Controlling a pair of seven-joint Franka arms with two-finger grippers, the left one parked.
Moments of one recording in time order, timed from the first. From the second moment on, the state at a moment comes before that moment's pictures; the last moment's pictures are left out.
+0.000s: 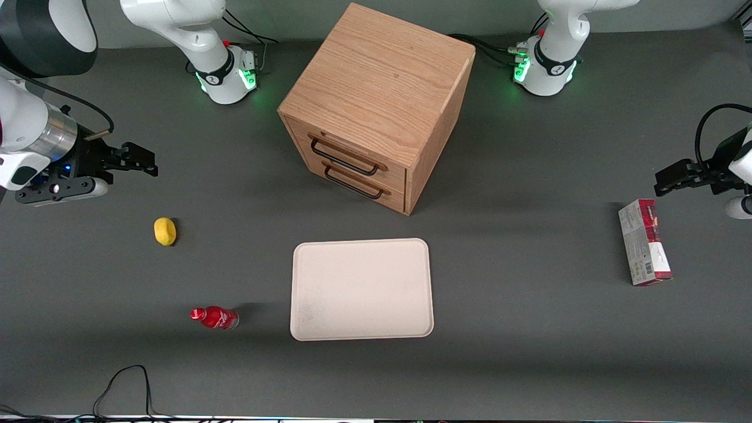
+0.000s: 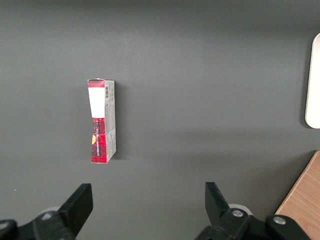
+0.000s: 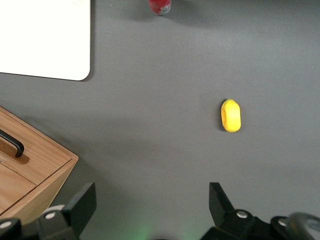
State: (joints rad) arm 0.07 -0.03 -0.01 -1.76 0.03 1.61 -0.06
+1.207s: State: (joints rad) arm 0.07 0.00 0.00 -1.73 0.03 1.60 -0.06
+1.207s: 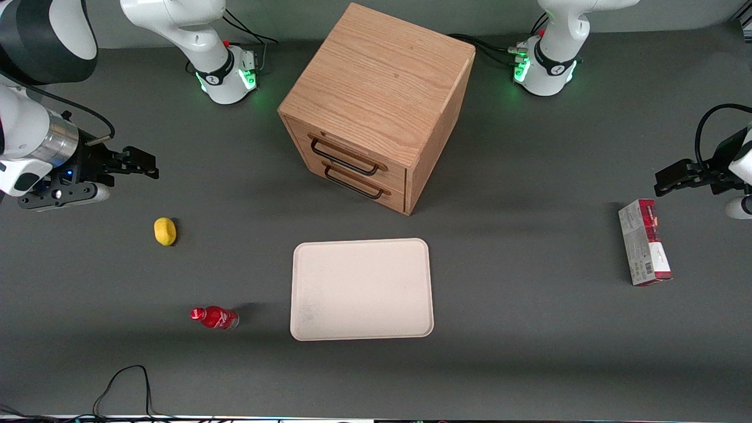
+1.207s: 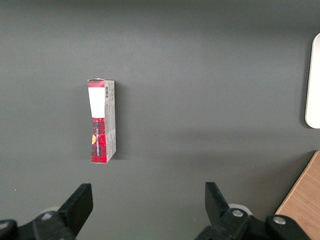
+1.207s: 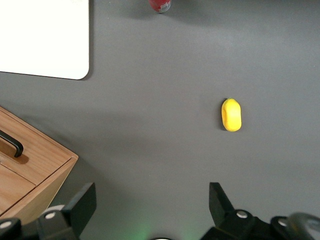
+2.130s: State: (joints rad) arm 0.07 0.20 0.00 -1.50 0.03 1.61 -0.03
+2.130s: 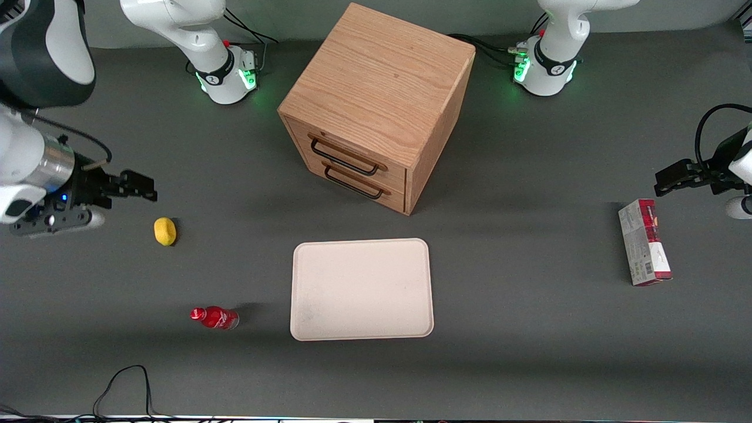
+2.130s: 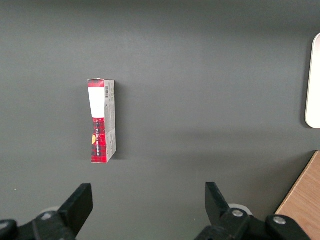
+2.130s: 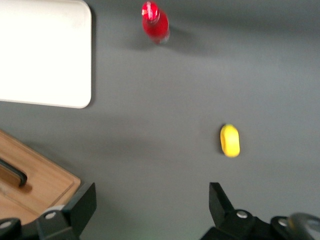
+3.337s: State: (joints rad) arm 0.12 0.87 0.01 -0.93 0.00 1.81 0.03
